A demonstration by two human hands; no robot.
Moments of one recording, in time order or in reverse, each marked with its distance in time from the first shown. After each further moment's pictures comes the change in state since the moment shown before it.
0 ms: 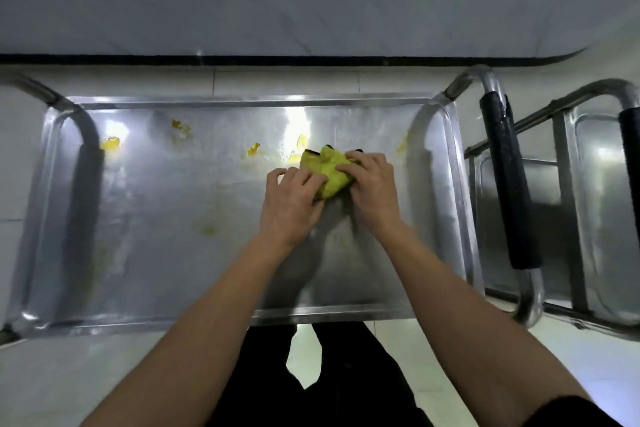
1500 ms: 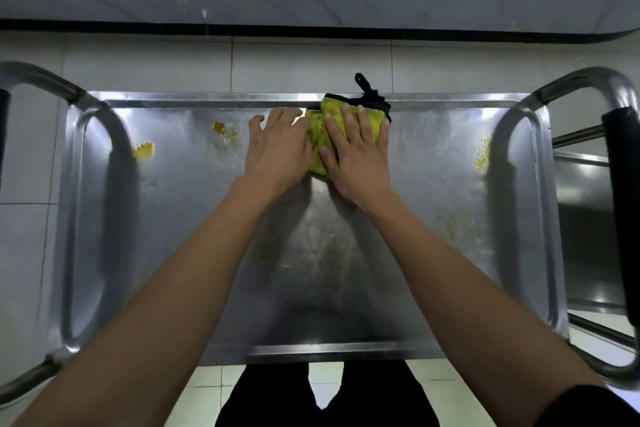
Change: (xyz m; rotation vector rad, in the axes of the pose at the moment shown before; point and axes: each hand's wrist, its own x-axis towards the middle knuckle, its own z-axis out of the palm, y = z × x) left_hand 0.092 -0.154 -0.033 0.130 -0.215 -0.193; right_hand 0.106 -0.071 0.123 -0.408 -0.336 0.055
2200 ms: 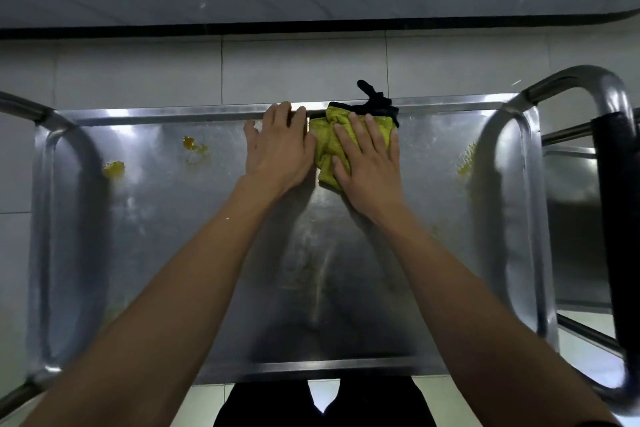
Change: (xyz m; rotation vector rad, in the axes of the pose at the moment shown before) left_hand 0.037 0.044 0.016 0.040 -0.085 -0.067; right_hand -0.006 0.068 0.011 0.070 0.090 0.009
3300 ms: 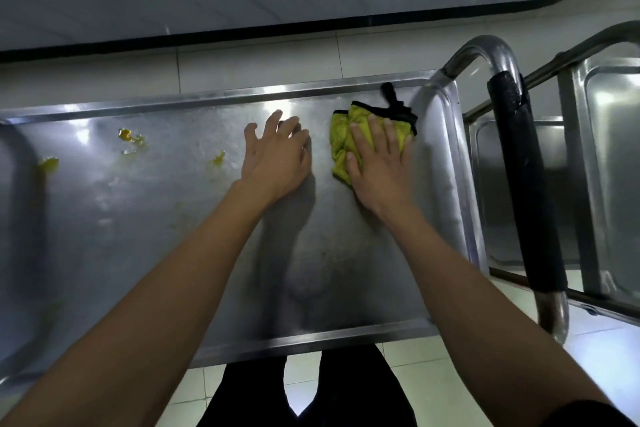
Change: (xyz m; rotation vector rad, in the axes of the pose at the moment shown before) left_hand -0.050 0.112 0.031 0.113 -0.024 0.240; right_hand -0.089 0.119 -0.017 0.020 0.005 0.227
